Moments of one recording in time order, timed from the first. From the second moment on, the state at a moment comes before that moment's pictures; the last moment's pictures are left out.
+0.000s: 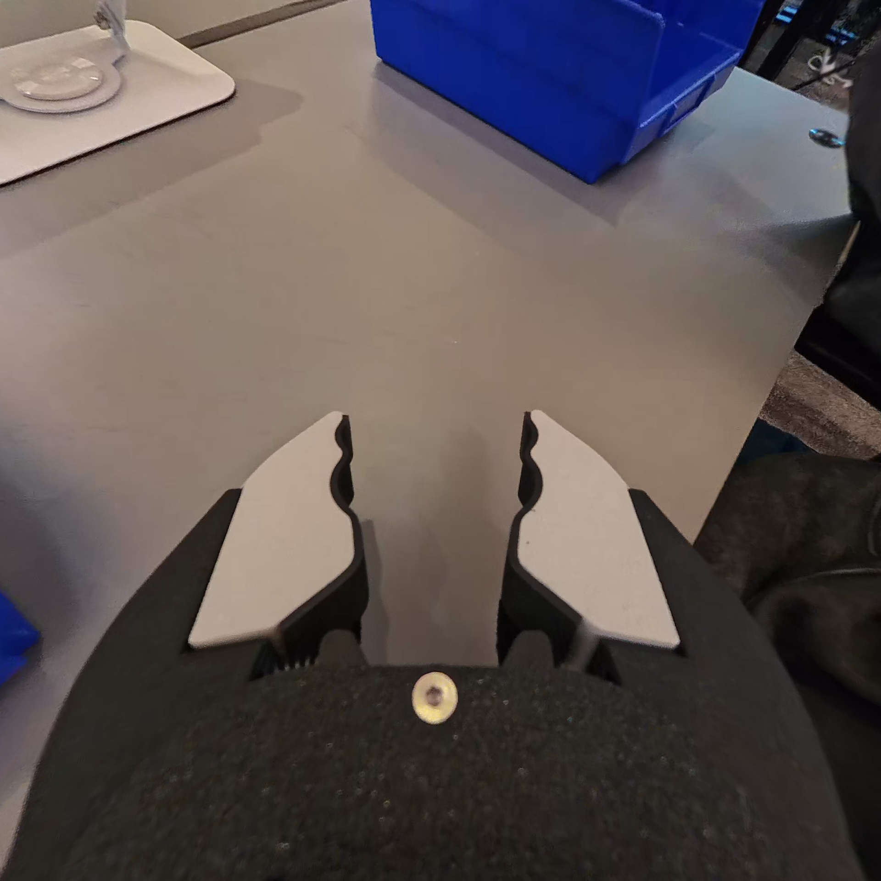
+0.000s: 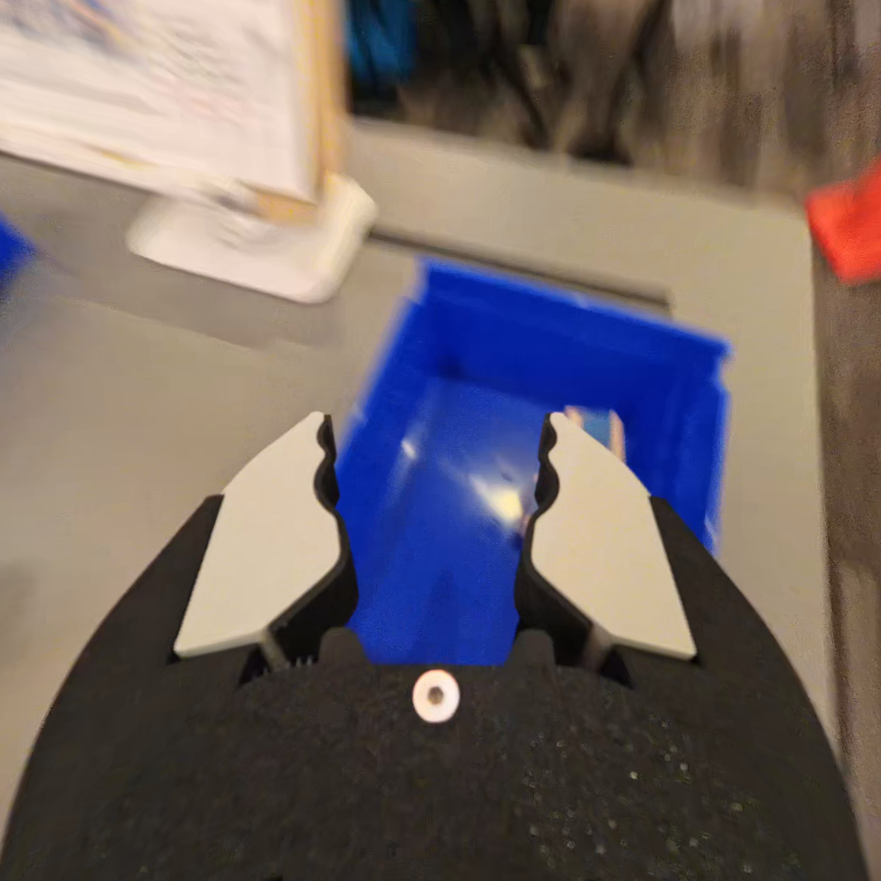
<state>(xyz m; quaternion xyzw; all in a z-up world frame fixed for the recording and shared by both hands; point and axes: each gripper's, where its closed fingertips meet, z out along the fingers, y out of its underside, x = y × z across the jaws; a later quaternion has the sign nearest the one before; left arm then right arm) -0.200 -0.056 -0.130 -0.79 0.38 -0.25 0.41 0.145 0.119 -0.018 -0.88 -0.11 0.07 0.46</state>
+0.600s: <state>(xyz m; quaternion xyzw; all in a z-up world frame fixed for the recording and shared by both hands) -0.281 -0.030 -0.088 -0.82 0.34 -0.17 0.43 -0.109 -0.053 -0.097 -0.70 -0.37 0.25 0.55</state>
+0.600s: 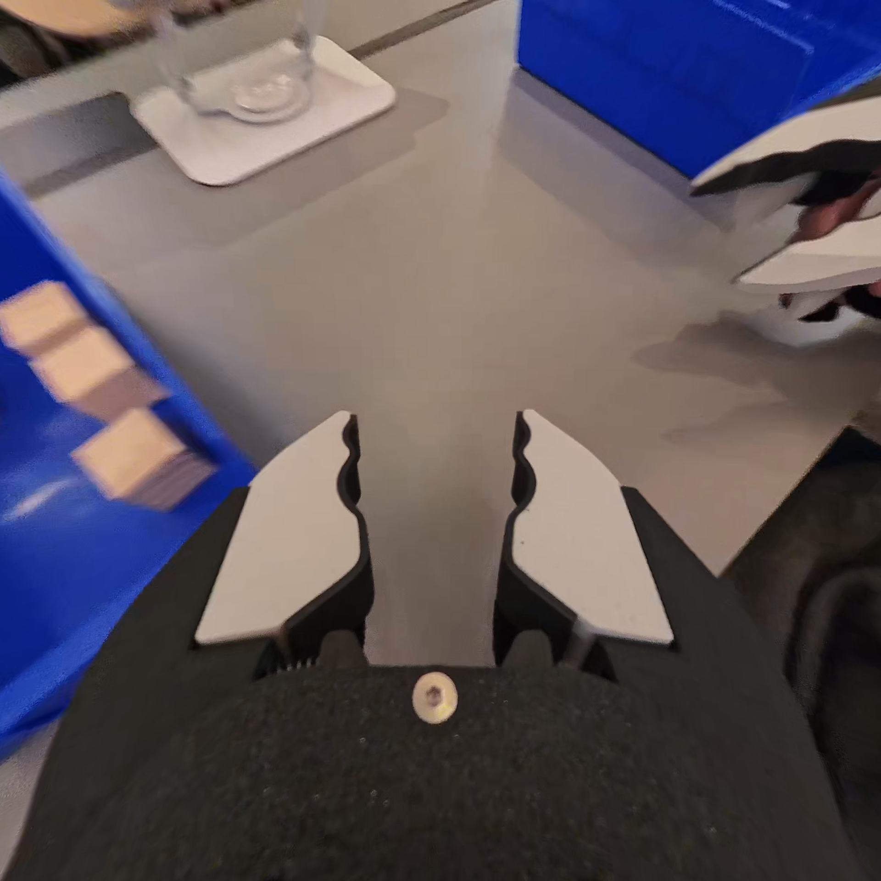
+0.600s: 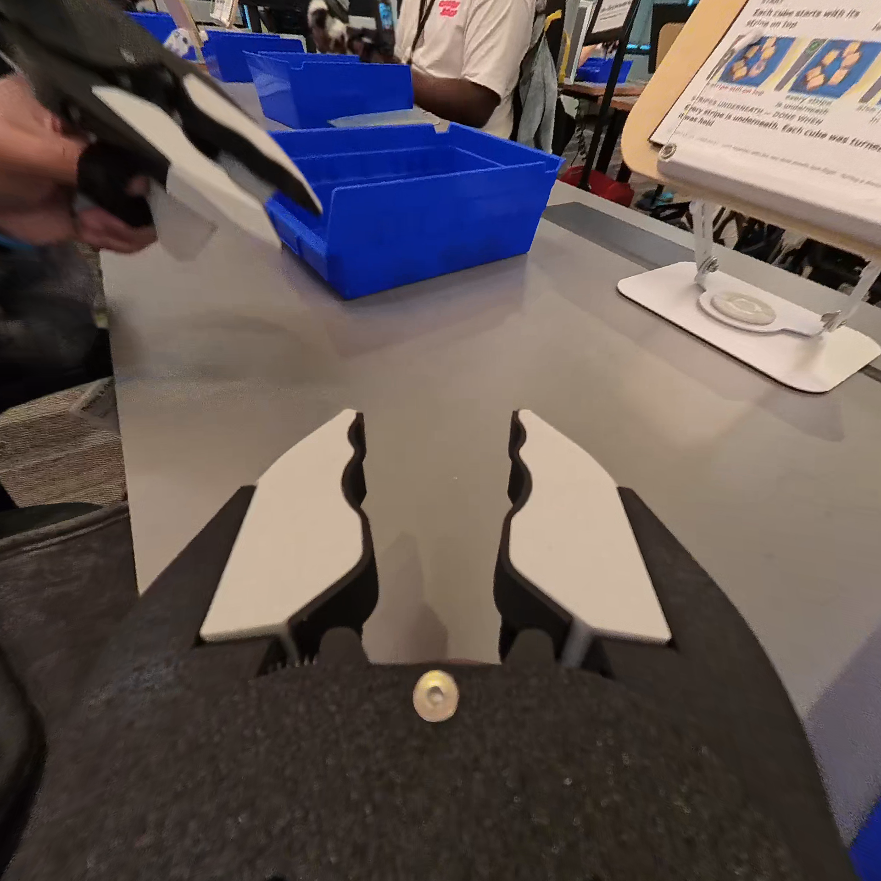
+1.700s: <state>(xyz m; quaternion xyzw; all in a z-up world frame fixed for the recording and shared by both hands) -0.417 0.073 -0.088 -0.80 0.54 0.00 0.24 -0.094 -0.045 -0.097 -0.72 -0.32 0.34 0.51</state>
